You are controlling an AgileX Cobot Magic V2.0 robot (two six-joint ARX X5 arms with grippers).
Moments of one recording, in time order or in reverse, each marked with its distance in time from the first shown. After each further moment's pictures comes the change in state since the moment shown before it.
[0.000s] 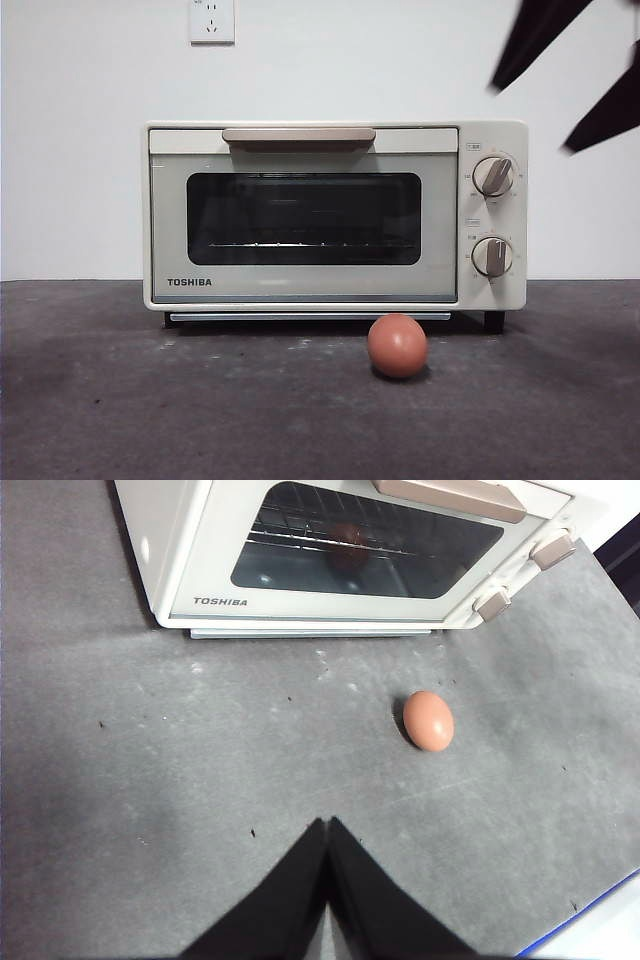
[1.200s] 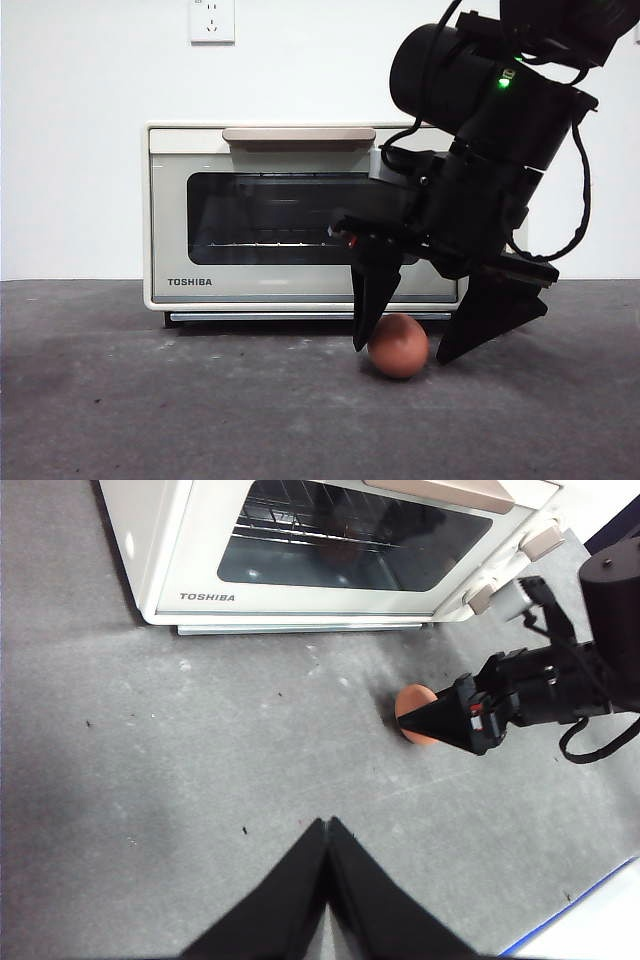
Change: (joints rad) left arm -0.023 0.000 0.000 0.000 0.000 0.000; right arm 0.203 0.641 0.000 0.465 0.291 0.188
